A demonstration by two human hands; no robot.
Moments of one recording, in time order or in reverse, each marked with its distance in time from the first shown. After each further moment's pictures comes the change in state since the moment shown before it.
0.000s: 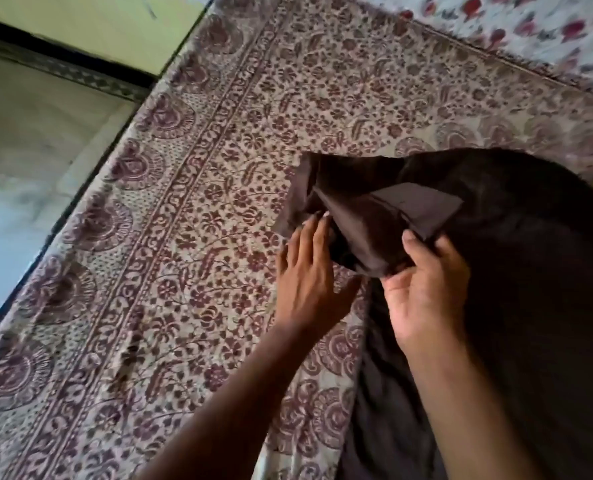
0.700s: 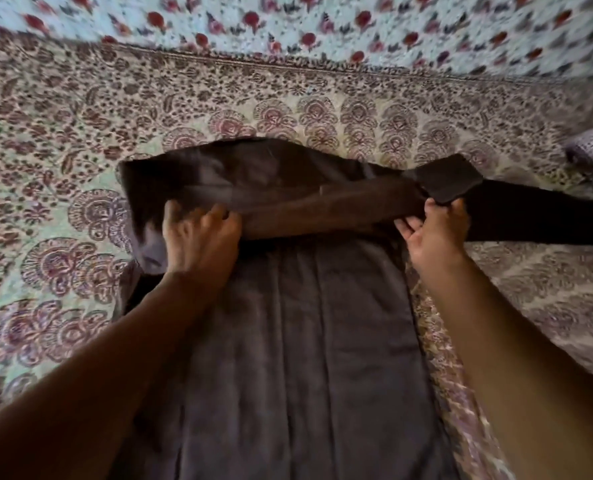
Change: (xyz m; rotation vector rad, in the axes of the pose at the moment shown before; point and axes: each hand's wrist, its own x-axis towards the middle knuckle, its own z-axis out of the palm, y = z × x) left_hand 0.064 0.279 0.143 0.671 -0.054 0.455; right_hand 0.244 -0.180 -0.388 0.247 0.381 0.068
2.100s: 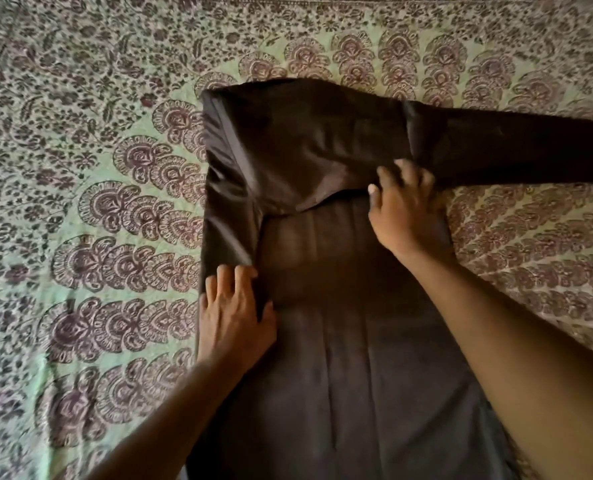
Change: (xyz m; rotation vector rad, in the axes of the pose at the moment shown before) left_hand -0.187 0.026 0.022 -0.478 -0.279 -0.294; right_hand -0.039 0.107 -0.026 -1.718 -0.219 -0.931
